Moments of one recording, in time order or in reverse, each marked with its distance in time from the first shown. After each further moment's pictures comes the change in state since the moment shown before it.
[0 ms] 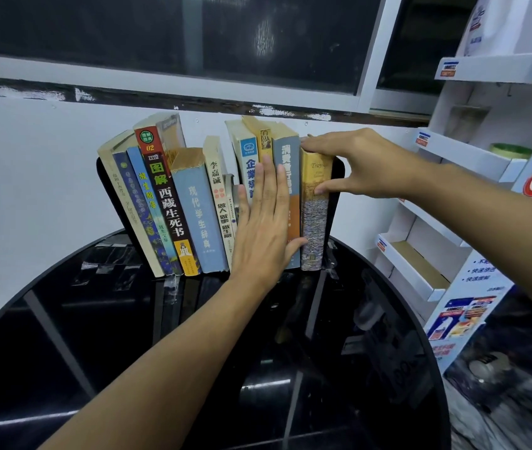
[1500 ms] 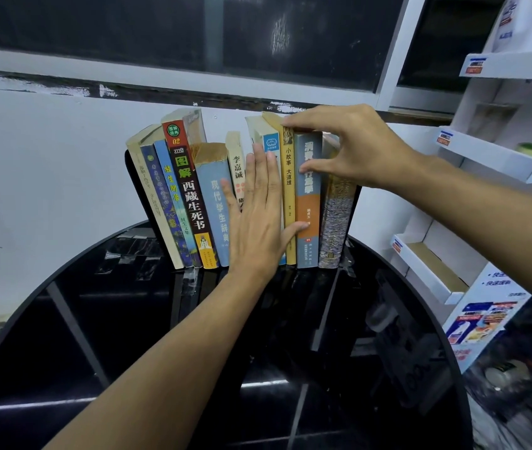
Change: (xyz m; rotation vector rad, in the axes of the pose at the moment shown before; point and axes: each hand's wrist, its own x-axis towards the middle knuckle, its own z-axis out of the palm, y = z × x) left_hand -0.003 -0.028 -0.010 0.002 0.046 -0.135; right_hand 0.036 -0.031 0.006 0.094 0.241 -0.116
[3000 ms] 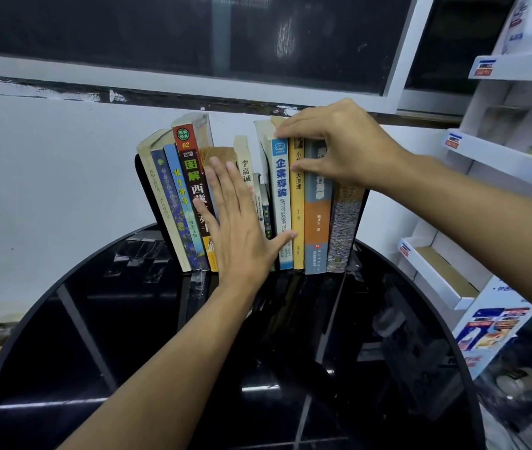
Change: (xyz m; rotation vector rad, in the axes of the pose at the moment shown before) left_hand -0.010 -0.016 -0.012 -0.061 -0.006 -0.277; right_hand 0.019 -0.019 0.001 -0.110 0.010 -0.019
